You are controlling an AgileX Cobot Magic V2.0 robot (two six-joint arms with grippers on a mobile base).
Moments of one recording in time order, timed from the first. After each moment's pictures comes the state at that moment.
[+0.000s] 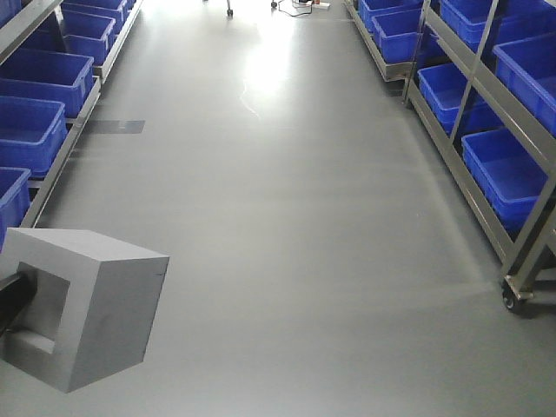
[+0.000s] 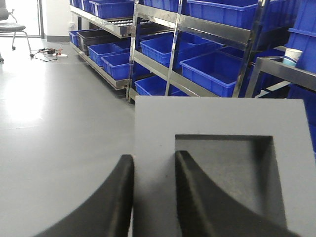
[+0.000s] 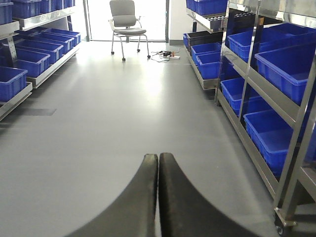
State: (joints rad) left arm -0.47 0.43 -0.35 -0.26 0.12 0.06; right arm 0.02 -0.01 0.03 -0.06 0.17 0.04
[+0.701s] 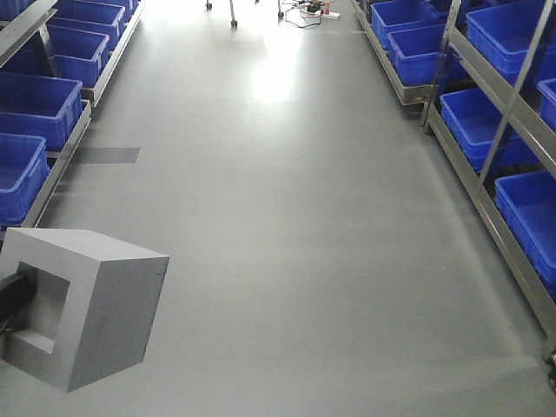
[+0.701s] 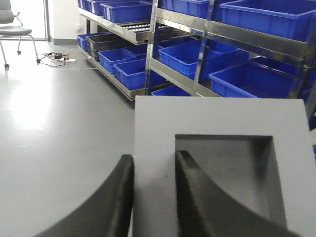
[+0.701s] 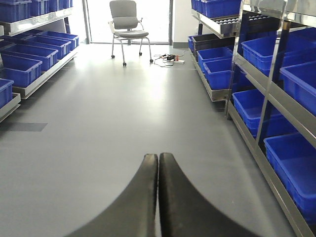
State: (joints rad) left arm -0.47 0.43 -0.35 -0.26 0.12 0.06; right arm 0.02 -0.01 0.03 -0.06 0.17 0.04
